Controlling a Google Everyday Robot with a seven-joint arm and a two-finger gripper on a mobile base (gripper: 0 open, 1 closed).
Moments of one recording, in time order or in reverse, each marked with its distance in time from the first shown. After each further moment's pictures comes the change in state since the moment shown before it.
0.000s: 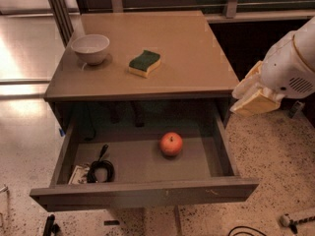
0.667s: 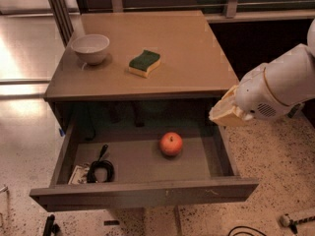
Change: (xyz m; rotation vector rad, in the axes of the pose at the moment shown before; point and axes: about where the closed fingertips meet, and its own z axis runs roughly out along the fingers) arm -0.009 0.012 0.062 -0.020 -0.124 0.045
